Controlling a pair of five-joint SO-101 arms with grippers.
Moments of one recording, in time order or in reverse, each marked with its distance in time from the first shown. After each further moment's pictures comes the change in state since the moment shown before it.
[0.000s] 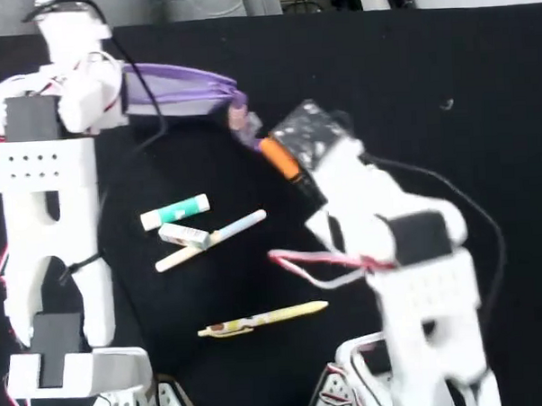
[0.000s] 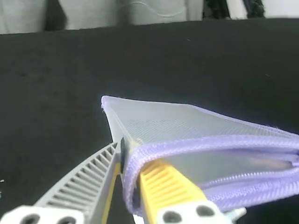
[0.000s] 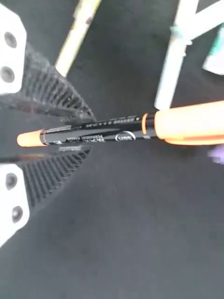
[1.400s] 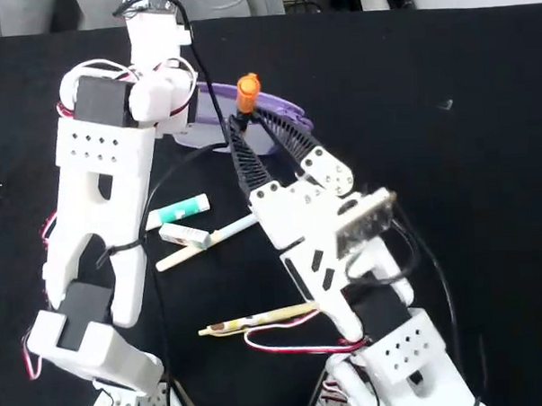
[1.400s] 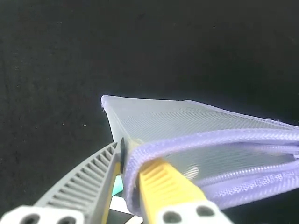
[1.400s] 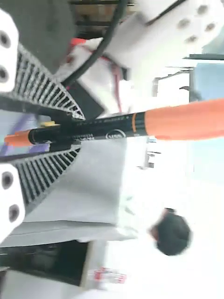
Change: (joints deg) left arm 12.4 11.4 -13.2 12.2 4.8; right arm -17.8 -21.4 39.2 -88.2 -22.0
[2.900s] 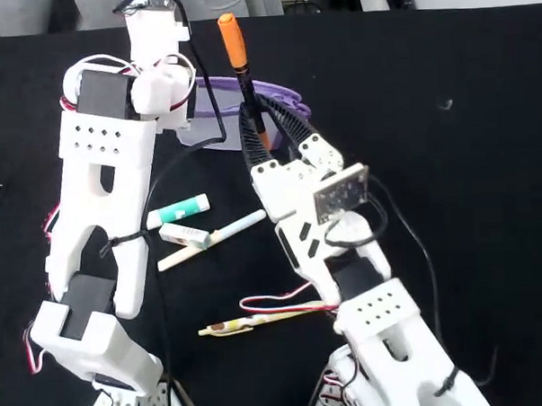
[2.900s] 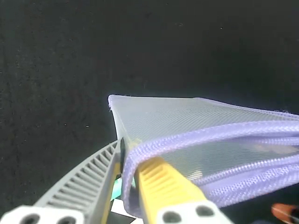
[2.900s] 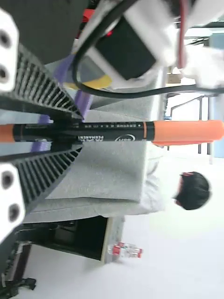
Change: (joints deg) left arm 0.0 2.9 -1.6 -0.2 0.4; right arm 6.1 15.9 6.5 -18.4 -0.1
